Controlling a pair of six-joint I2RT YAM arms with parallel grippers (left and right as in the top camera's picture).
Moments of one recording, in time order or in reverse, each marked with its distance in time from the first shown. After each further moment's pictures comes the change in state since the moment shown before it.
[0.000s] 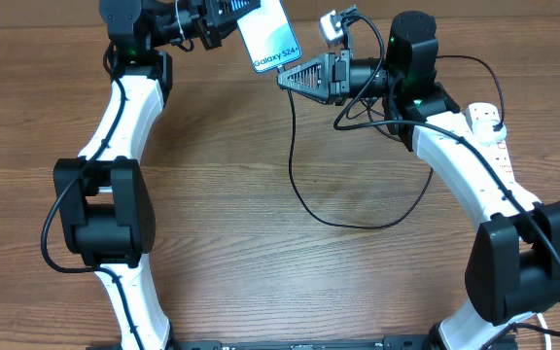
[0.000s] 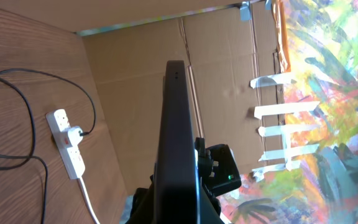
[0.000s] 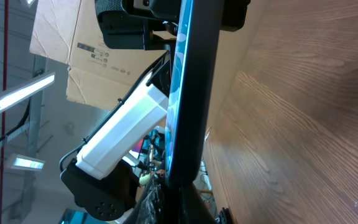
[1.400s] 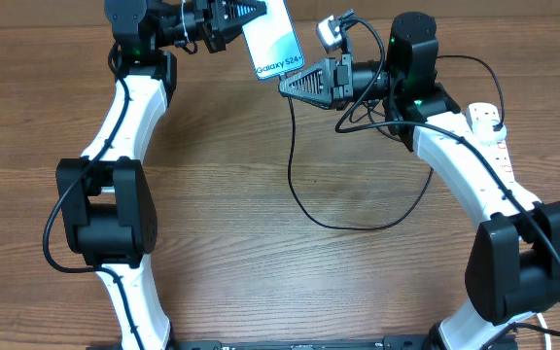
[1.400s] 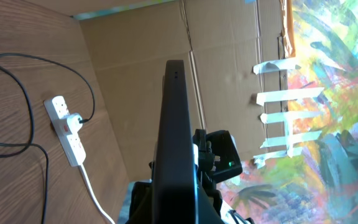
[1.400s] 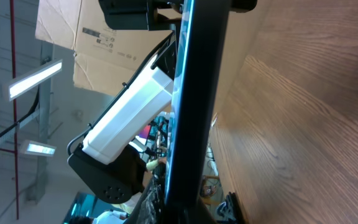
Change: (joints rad) left arm -0.015 0.000 0.000 -0.001 0.054 0.003; right arm -0.005 0.000 -0.004 -0.006 -0.071 0.000
